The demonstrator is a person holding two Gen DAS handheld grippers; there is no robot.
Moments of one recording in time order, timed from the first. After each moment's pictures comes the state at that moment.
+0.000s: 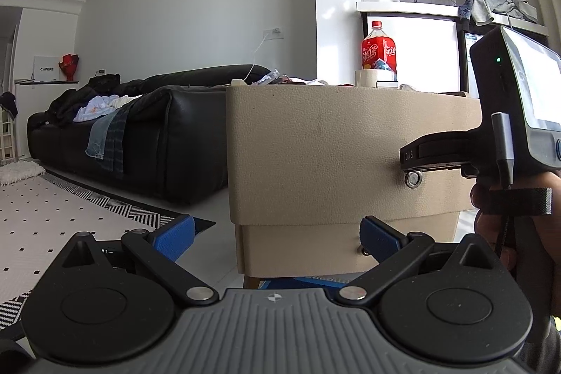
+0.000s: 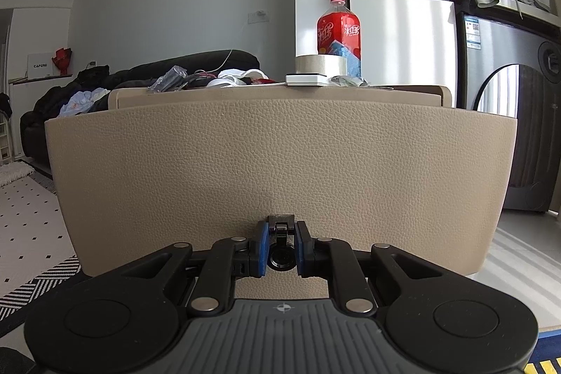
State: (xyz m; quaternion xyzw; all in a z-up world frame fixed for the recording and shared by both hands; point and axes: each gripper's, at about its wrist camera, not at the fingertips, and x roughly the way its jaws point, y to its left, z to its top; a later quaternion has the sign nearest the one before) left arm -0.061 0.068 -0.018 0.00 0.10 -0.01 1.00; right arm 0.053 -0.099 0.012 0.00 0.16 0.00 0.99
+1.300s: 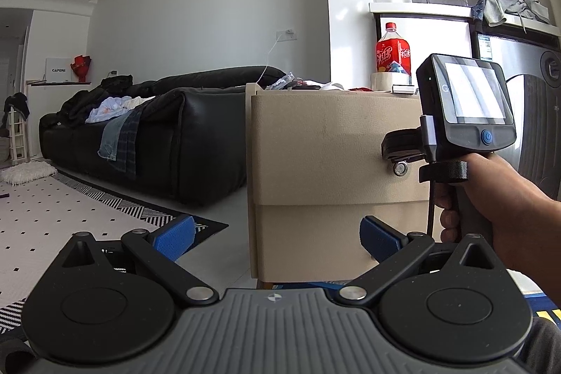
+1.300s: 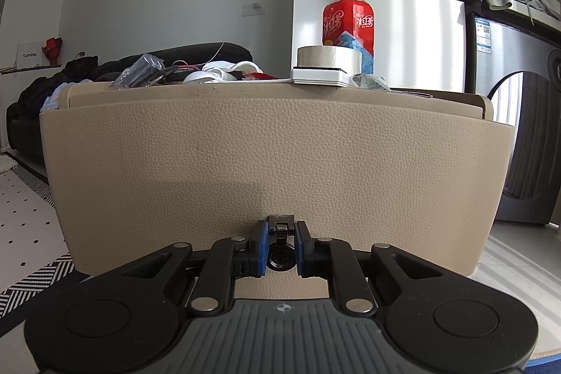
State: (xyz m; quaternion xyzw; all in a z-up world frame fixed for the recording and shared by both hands) left arm -0.055 0.071 -0.013 0.00 0.10 0.01 1.00; right arm 0.136 -0.092 0.010 -0.02 0.16 -0.01 0.99
